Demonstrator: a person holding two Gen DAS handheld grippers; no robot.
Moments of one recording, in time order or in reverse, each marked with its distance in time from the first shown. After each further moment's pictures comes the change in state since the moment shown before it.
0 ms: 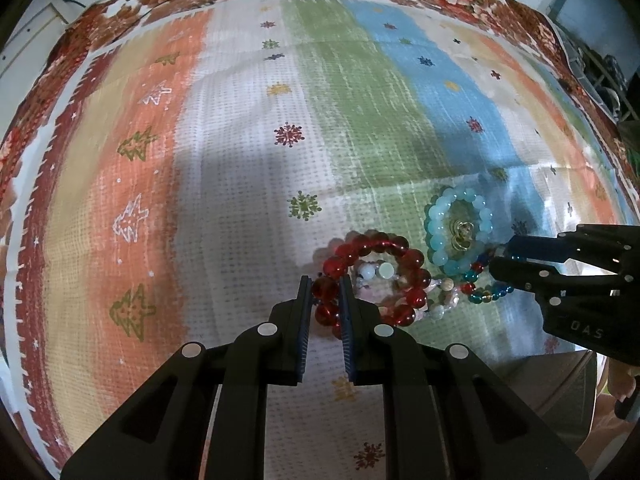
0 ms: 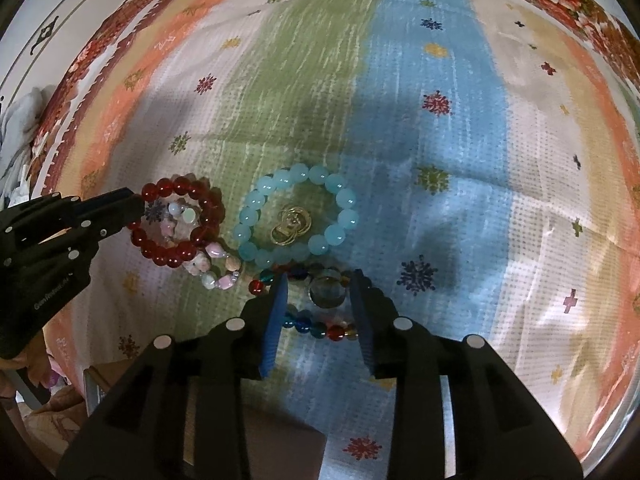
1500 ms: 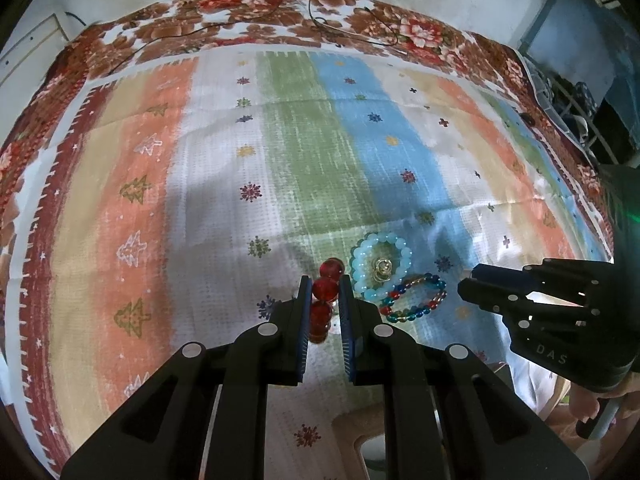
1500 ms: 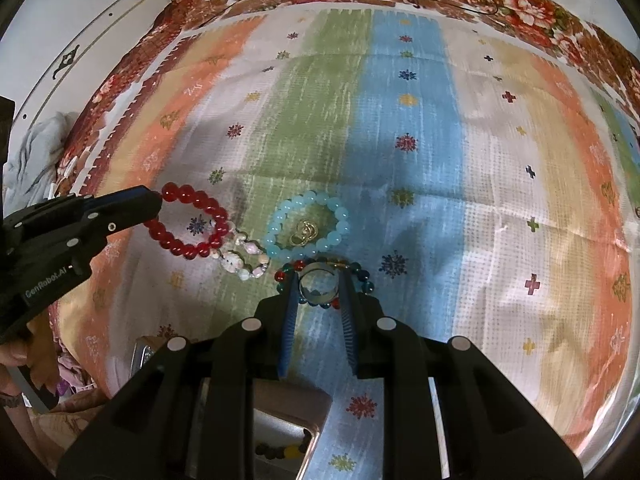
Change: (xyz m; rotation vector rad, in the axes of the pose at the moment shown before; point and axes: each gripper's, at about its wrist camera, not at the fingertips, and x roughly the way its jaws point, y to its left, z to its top) left arm -0.061 -0.025 0.008 -0.021 -0.128 -0.101; right arm -0.069 -0.004 -0.023 0.025 -0.149 0.029
